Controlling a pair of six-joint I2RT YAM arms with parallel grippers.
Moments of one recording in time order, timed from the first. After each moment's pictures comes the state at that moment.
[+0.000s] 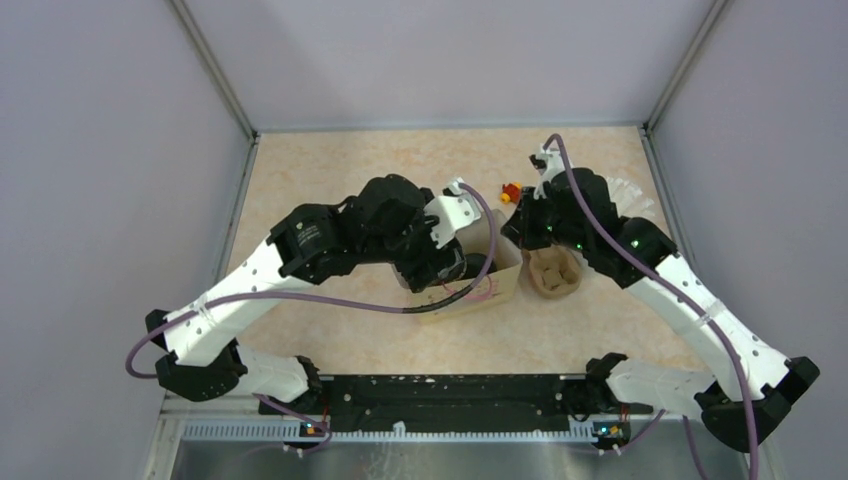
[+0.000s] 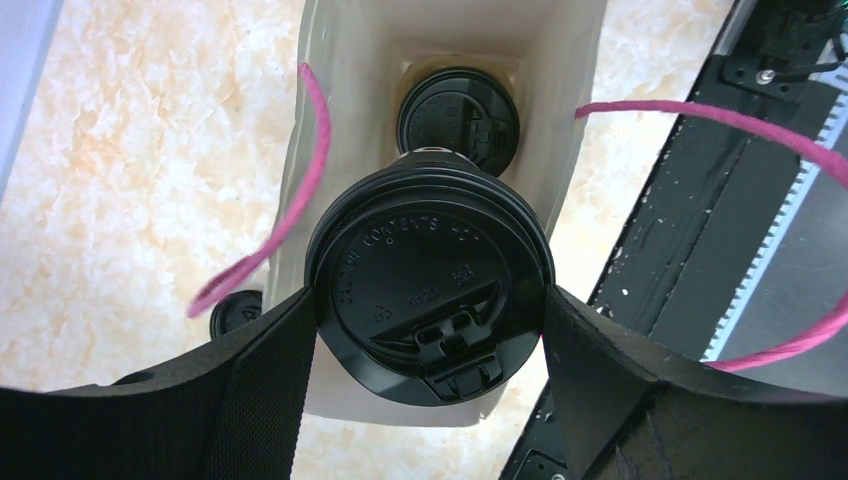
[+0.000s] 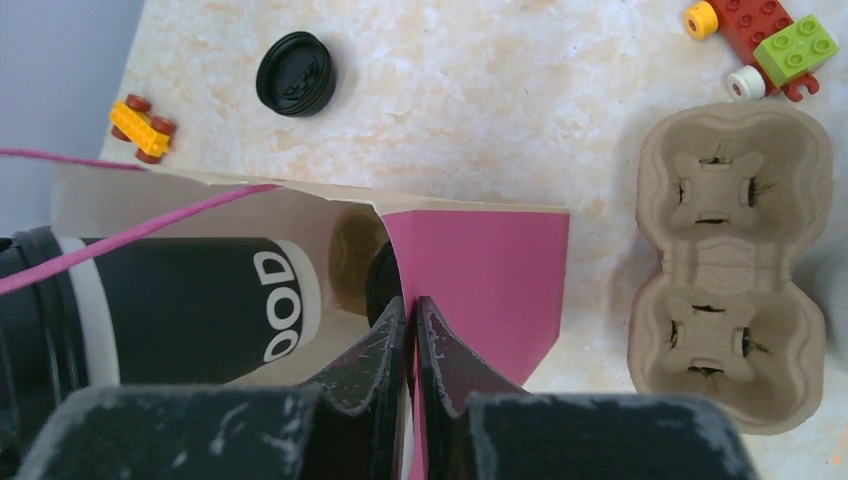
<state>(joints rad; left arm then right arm) -1.06 1.34 1.75 -1.11 -0.03 0.15 0.68 1.08 1.26 -0.75 0.03 0.45</state>
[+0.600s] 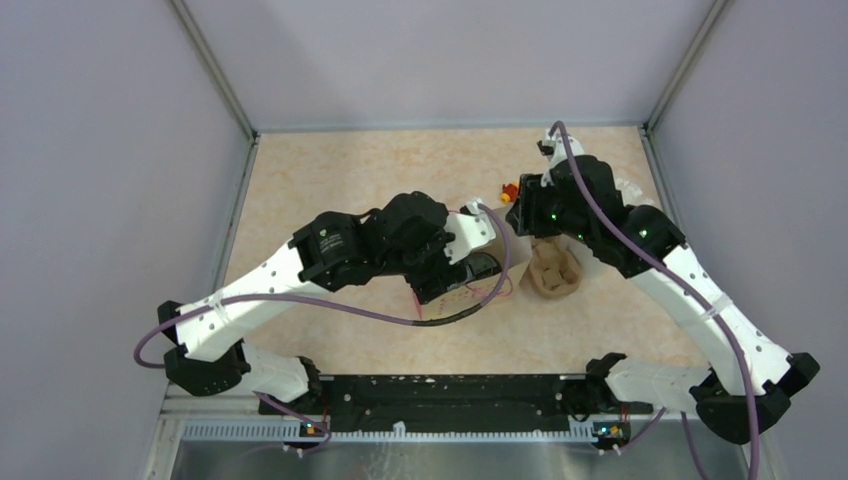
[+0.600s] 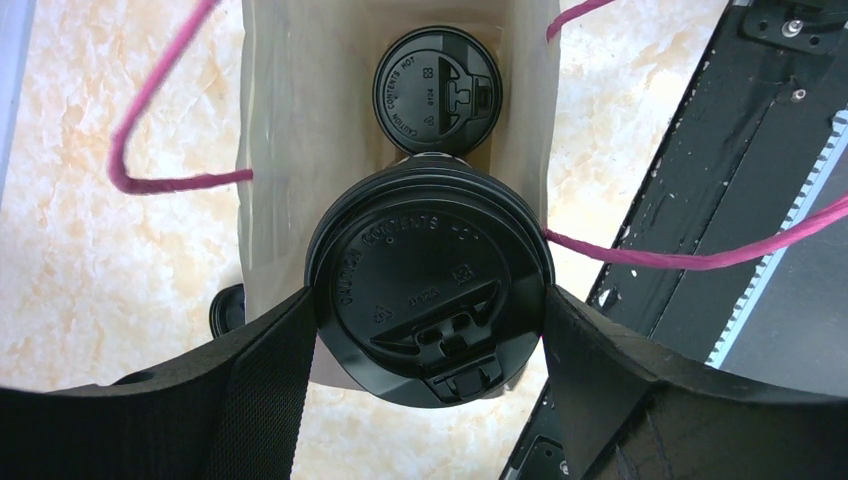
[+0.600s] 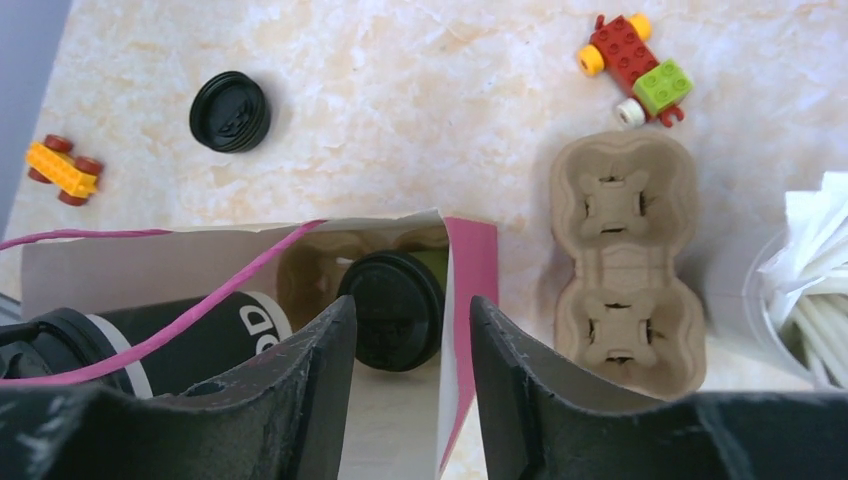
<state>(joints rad) -1.14 1.36 1.71 -1.12 -0.11 0.16 0.68 1.11 1.38 -0.85 0.17 0.42</state>
